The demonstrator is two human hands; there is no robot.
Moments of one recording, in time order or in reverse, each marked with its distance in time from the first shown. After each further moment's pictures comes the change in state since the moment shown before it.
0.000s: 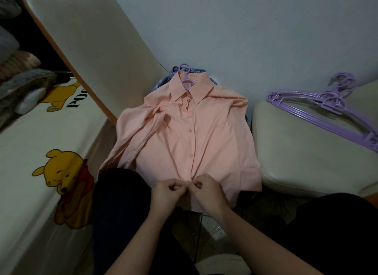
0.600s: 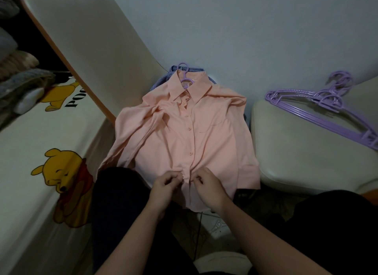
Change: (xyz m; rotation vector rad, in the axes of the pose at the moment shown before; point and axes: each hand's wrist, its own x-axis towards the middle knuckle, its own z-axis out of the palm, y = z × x) left_hand 0.007 0.006 -0.003 -0.286 -0.078 -0.152; right_hand 0.012 0.012 -0.004 -0.048 -0.058 -0.102
